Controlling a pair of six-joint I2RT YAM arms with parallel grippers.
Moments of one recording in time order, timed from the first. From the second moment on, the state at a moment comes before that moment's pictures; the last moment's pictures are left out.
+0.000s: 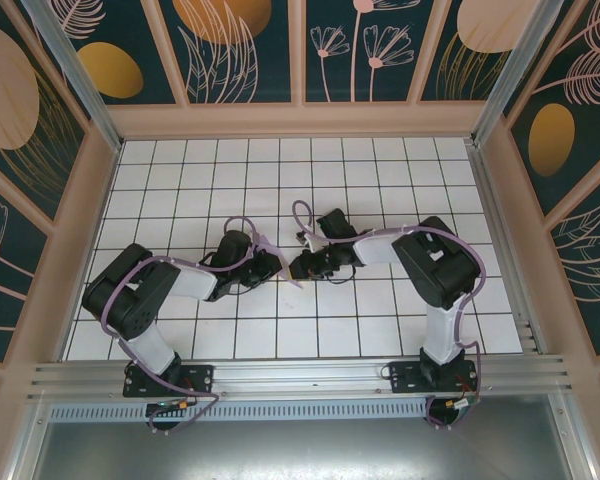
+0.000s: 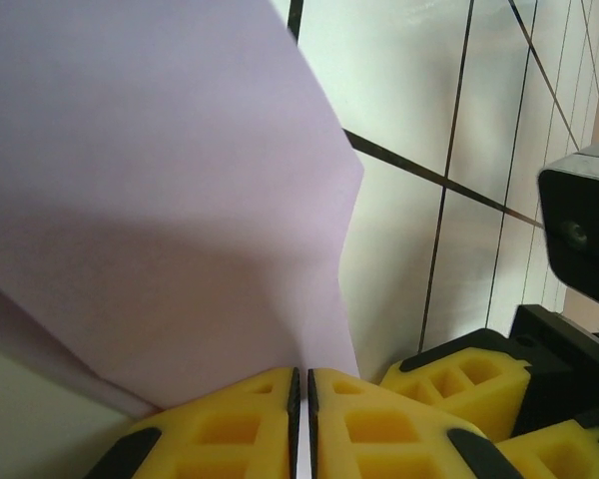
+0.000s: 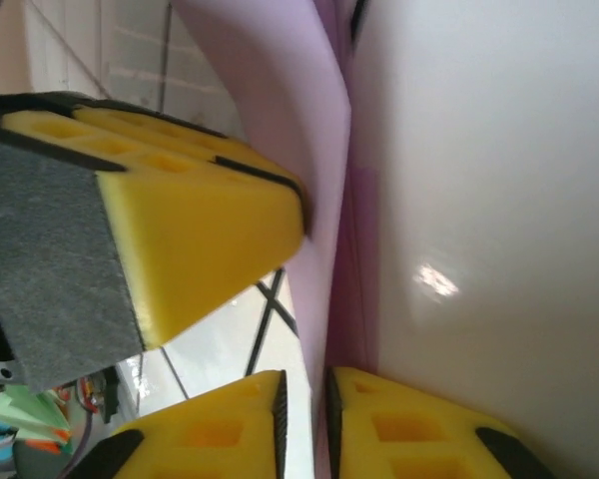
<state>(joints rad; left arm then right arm) -0.56 1.70 0.52 0.45 0.38 -1.07 0.65 1.90 0.94 -0.05 -0.75 0.49</state>
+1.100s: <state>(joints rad) -0.56 1.70 0.56 0.36 0.36 -1.07 0.75 1.88 0.98 -0.17 -0.58 0.47</state>
